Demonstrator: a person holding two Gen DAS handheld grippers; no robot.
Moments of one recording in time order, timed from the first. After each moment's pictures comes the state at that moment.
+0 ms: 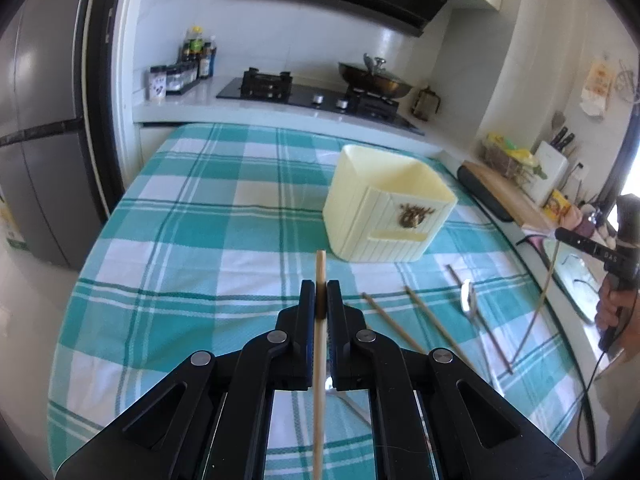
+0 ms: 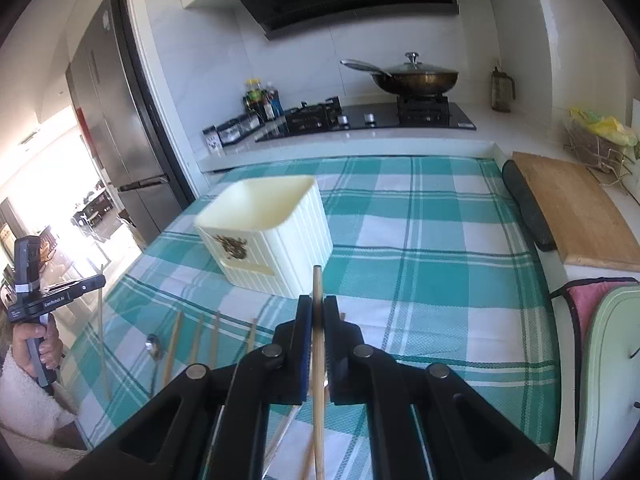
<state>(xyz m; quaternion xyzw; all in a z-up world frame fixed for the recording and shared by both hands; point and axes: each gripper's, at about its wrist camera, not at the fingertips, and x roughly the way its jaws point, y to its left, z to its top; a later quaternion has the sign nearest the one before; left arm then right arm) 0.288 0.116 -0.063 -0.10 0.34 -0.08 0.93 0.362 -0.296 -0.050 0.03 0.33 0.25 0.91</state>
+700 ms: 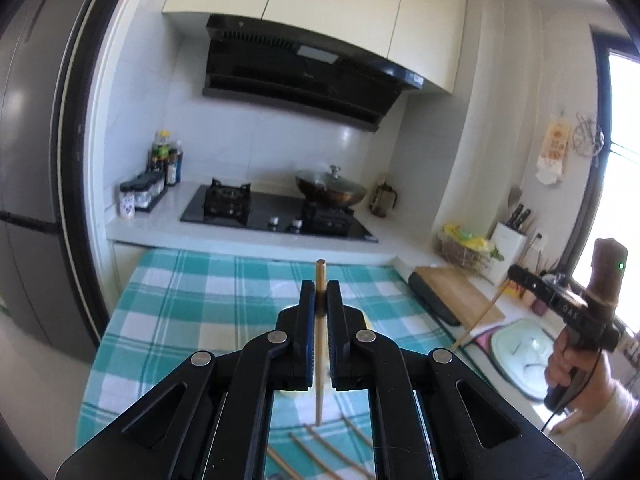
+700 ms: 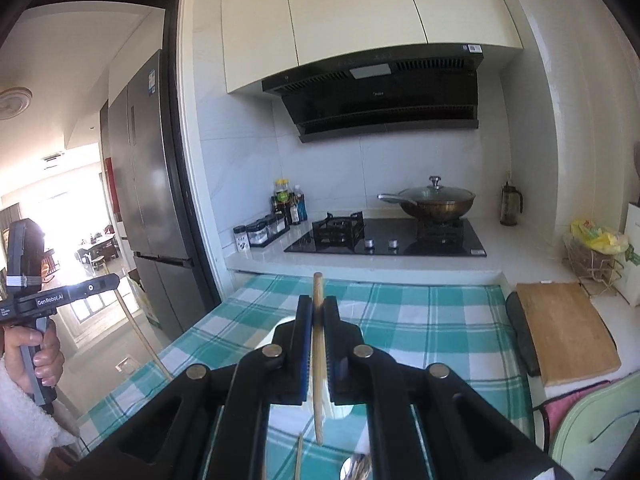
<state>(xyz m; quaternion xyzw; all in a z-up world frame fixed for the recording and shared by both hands) 0.325 0.099 0.098 -0.11 0.18 -0.11 0.97 0.340 -0.248 0.080 0.03 0.15 0.25 0.96</state>
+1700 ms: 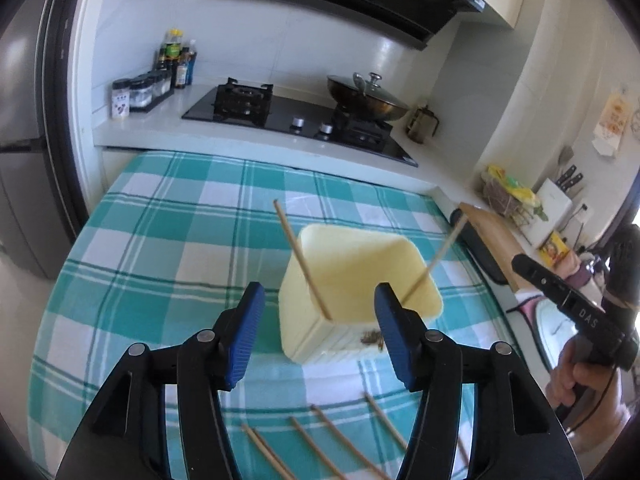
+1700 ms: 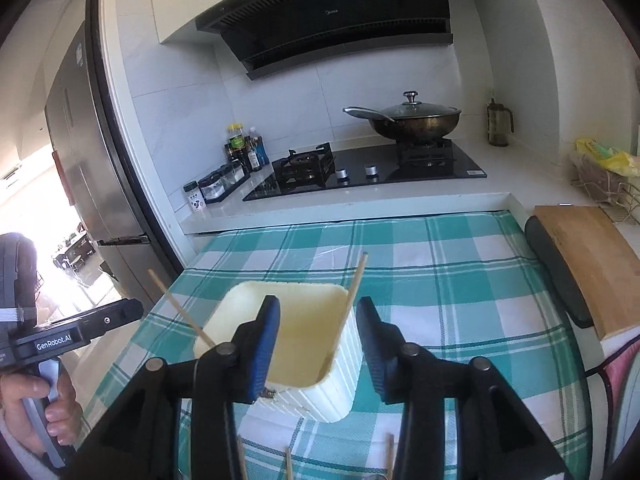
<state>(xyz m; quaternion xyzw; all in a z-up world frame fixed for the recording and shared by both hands) 0.419 0.083 -0.026 -0.13 0.35 -0.09 0.92 0.451 -0.212 -0.011 0.06 0.28 0.20 0.94</state>
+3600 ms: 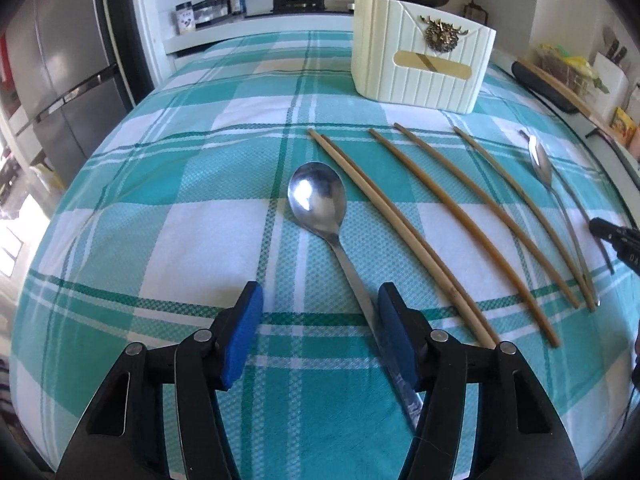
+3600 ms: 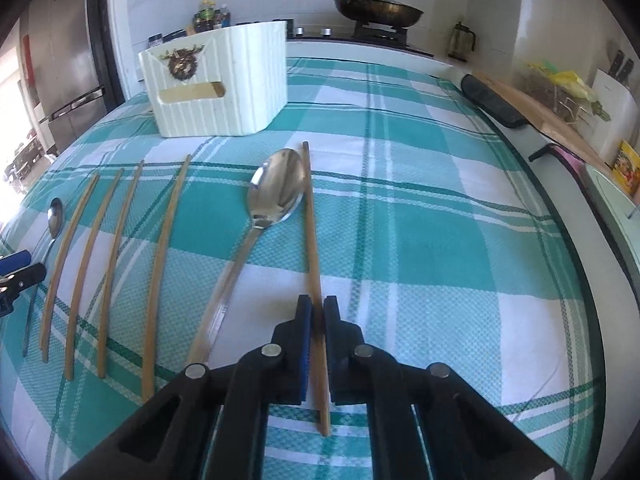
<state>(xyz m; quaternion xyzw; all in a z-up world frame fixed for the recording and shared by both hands) 0.250 0.042 -0.201 -0.03 0.45 0.04 0.89 0.307 -0.267 -0.204 -0.06 0.41 0.10 0.90</state>
